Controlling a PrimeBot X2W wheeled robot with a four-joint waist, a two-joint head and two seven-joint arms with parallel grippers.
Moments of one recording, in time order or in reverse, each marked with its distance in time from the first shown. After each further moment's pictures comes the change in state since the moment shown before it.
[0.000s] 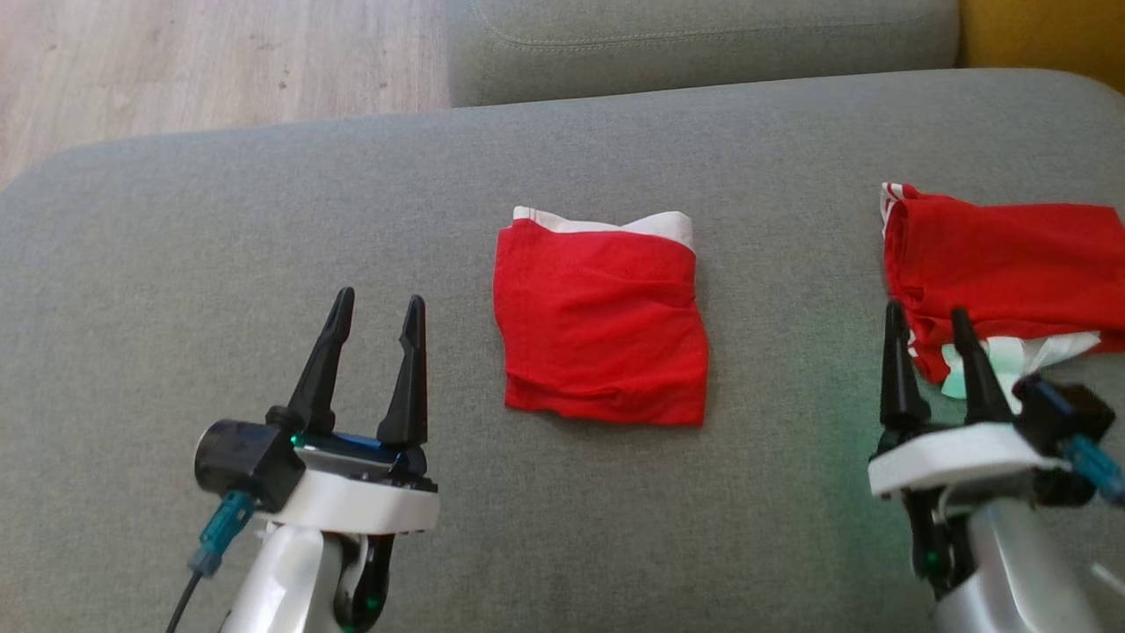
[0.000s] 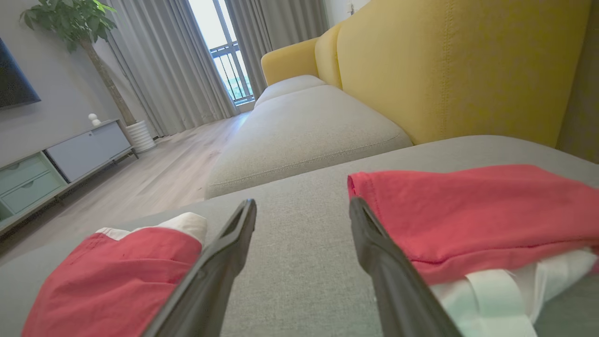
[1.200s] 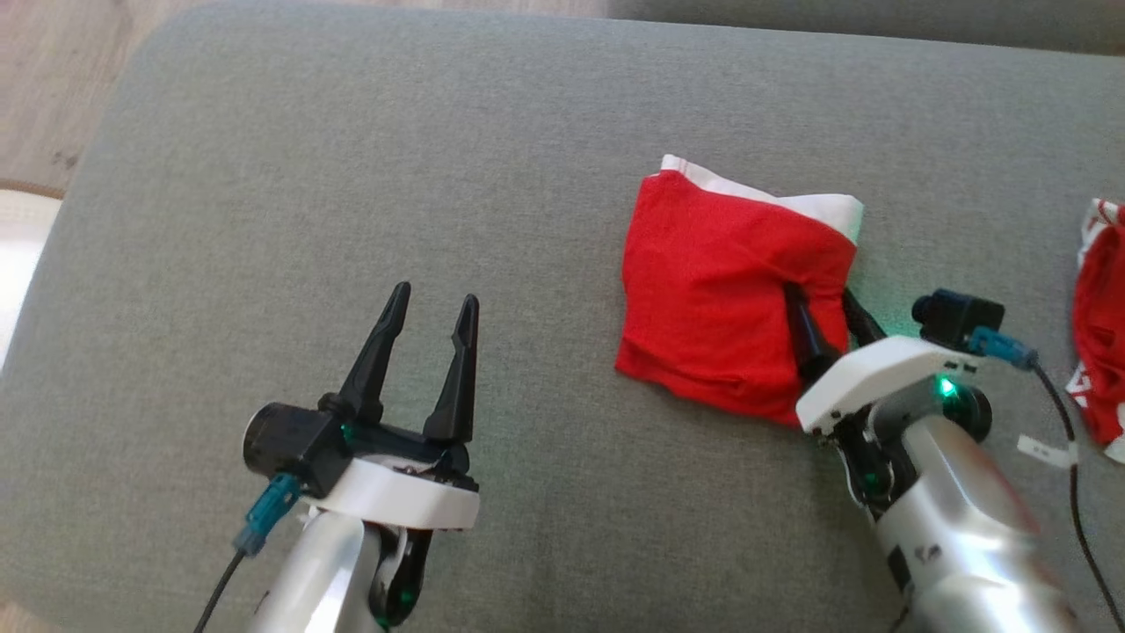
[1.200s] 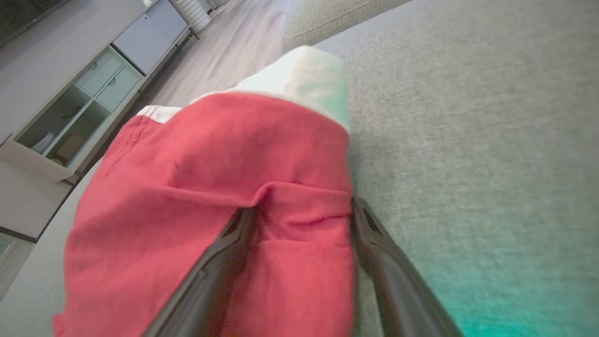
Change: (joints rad) left arm -0.044 -0.007 -0.097 0.041 -0.027 0.000 0.000; right arm -0.258 -0.017 0.244 0.343 0.312 0.000 0.181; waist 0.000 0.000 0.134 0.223
